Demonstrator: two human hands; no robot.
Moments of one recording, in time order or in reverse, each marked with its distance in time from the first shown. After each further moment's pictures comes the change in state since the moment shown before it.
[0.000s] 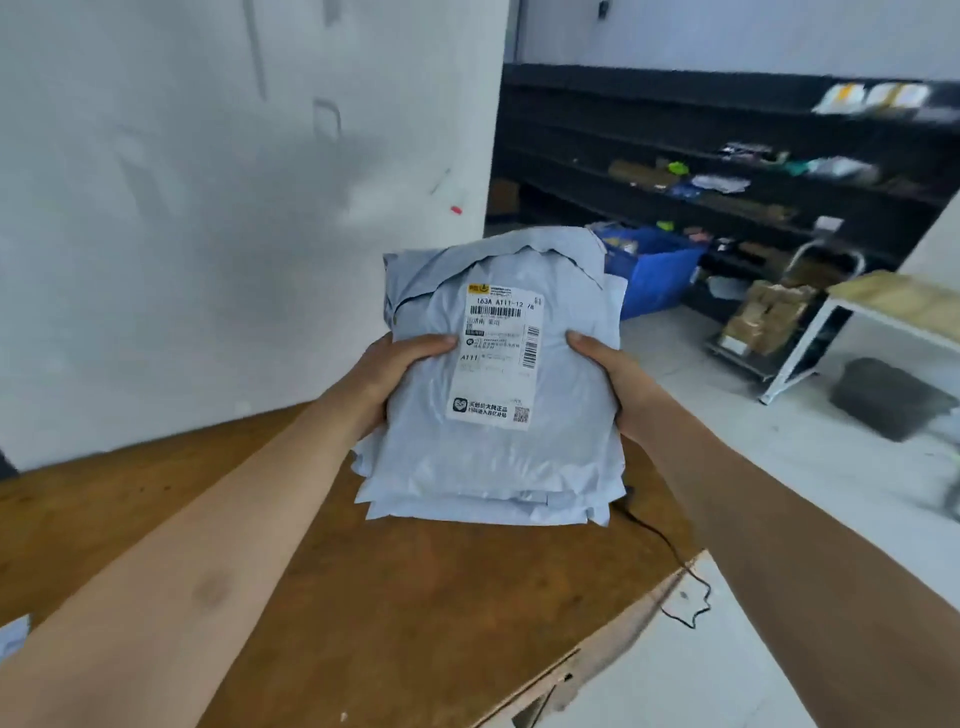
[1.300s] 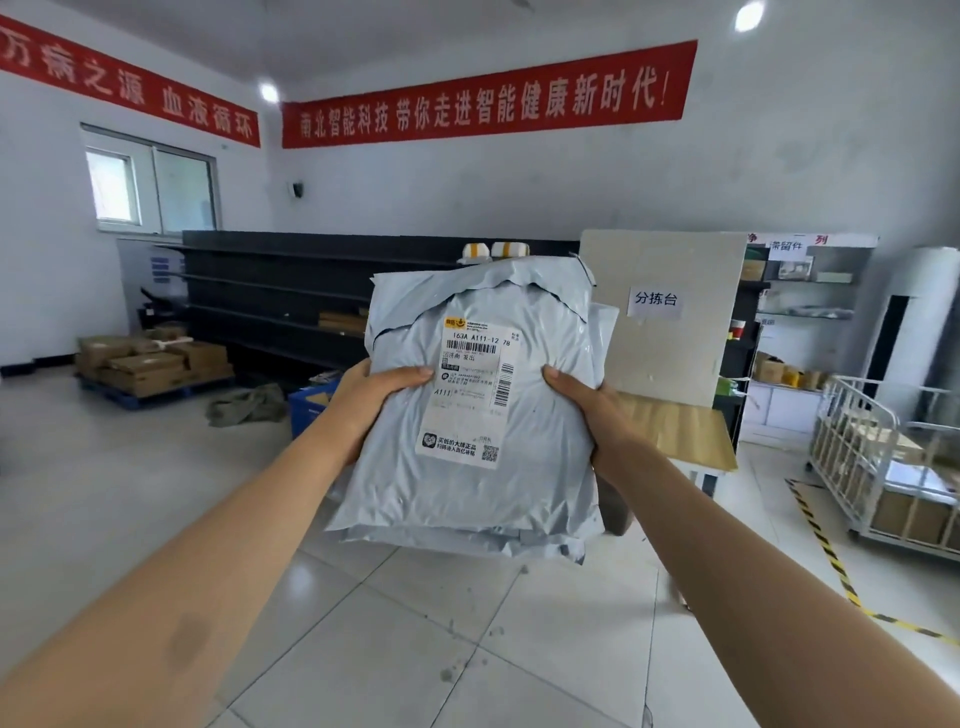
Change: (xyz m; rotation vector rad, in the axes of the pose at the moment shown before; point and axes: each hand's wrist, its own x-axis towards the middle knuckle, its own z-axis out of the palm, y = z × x) left_hand 0.483 0.065 0.793 0.000 -0.422 0.346; right_hand 0.229 -0.269 -0.768 0.119 0.521 -0.496
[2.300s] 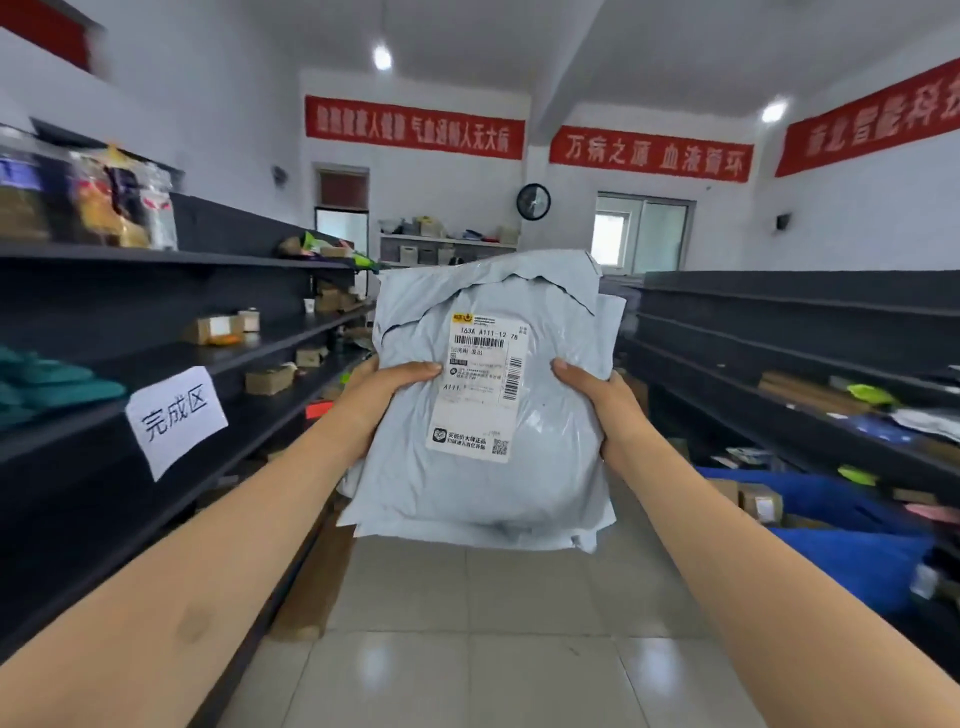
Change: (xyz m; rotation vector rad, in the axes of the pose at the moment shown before) left_hand 0.301 -0.028 -0.364 0.205 0.983 0.186; right_hand 0.468 0.211 0.479 0.251 -1.024 0.208
